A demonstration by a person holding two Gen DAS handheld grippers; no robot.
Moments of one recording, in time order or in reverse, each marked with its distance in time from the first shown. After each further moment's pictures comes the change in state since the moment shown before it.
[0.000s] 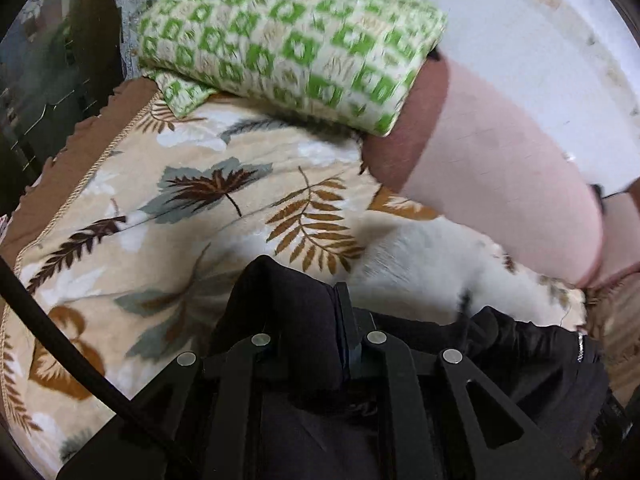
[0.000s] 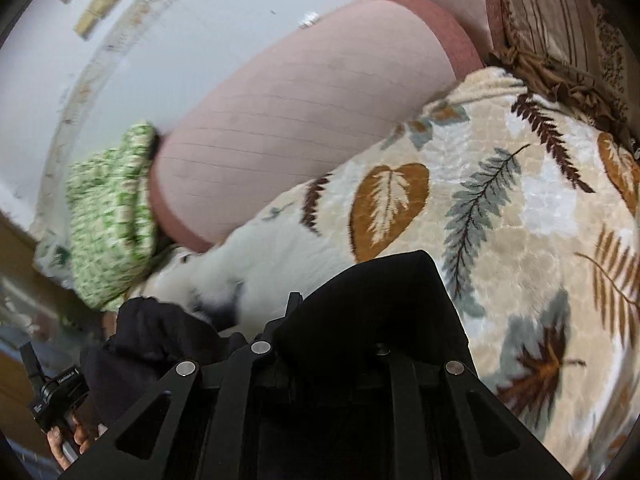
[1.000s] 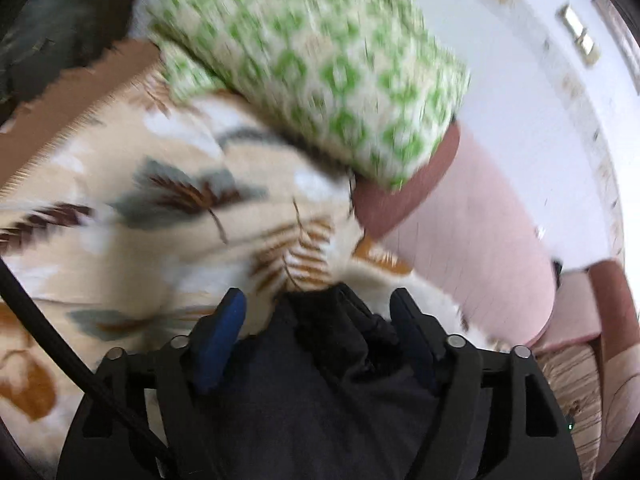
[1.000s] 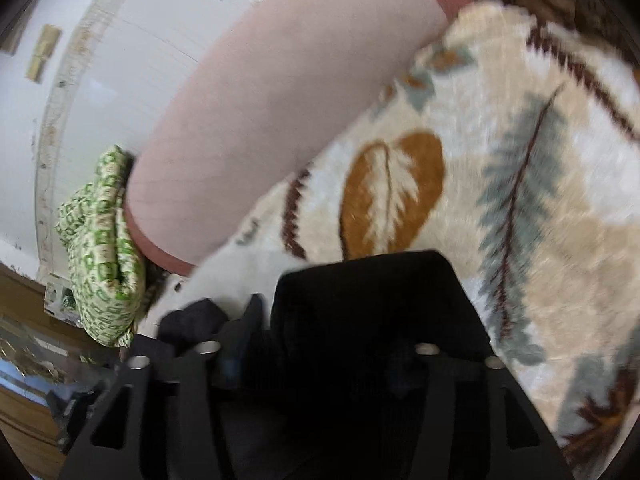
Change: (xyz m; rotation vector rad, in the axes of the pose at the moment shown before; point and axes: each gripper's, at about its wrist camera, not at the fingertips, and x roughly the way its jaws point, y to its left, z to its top) left arm -0.009 0.066 0.028 -0.242 -0.082 -0.219; right arm 0.066 -0.035 0.025 0.143 0.025 0.088
